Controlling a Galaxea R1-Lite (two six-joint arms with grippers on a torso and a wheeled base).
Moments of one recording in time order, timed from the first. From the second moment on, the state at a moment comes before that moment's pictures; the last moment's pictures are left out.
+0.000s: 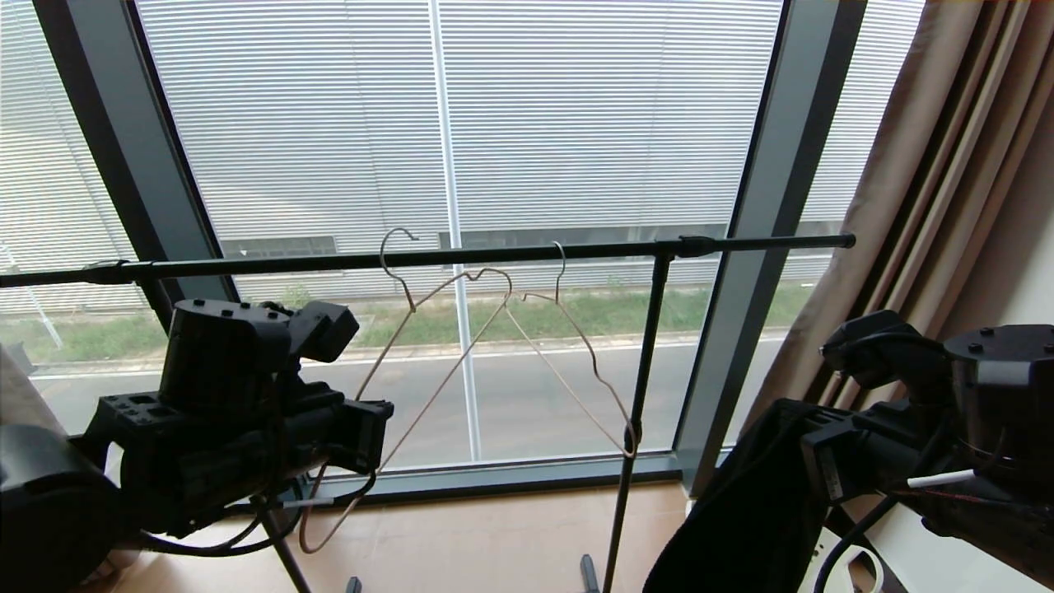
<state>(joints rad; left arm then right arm) -0.44 1.59 -0.63 -0.40 0.06 -0.06 0.55 1.42 -0.55 -0.31 -0.46 0.04</state>
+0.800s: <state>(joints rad) -0.40 1.46 -0.22 -0.82 -0.31 0.11 0.52 1.41 -0.58 -0.31 -0.52 0.03</state>
